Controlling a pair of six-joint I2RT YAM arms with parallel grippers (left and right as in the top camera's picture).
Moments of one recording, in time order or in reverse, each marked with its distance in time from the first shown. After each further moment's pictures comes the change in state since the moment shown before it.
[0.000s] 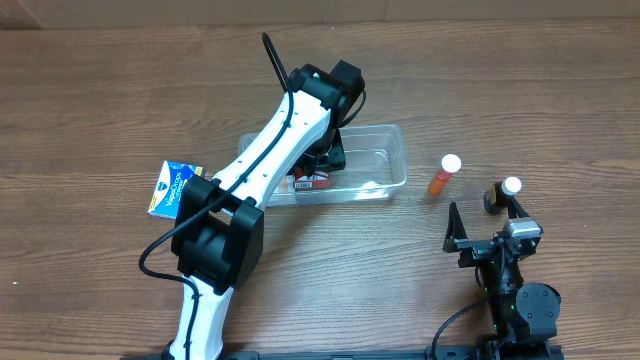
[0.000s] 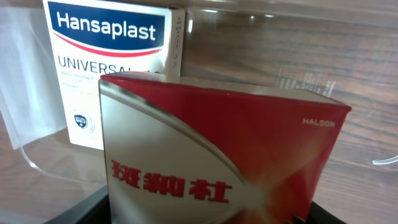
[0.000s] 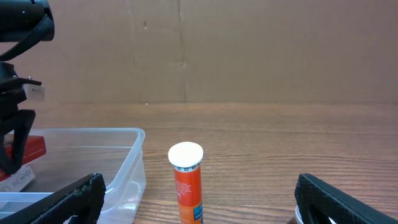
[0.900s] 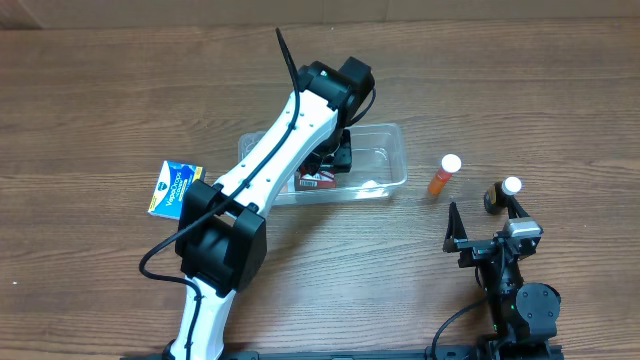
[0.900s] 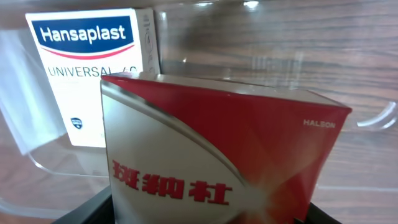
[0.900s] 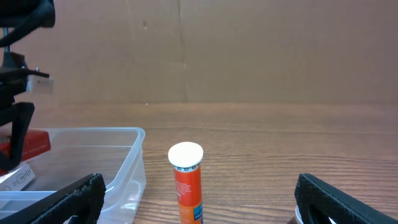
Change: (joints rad) left arm -0.033 0.000 0.055 -0.042 0.012 0.103; right arm 0.000 0.000 0.000 0.000 0.000 0.000
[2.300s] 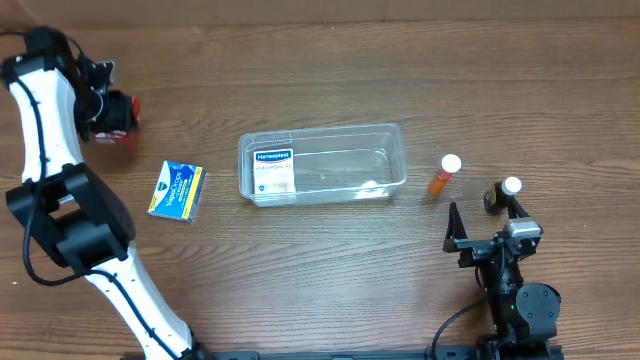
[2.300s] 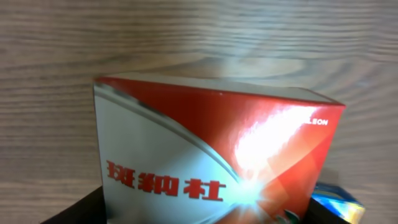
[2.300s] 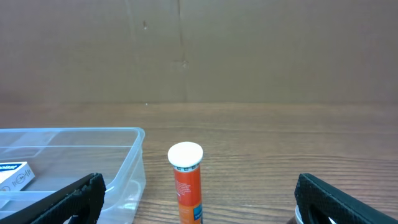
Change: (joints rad) left arm 0.967 0.108 0.141 0.204 0.173 0.951; right arm 0.000 0.000 0.000 0.000 0.000 0.000
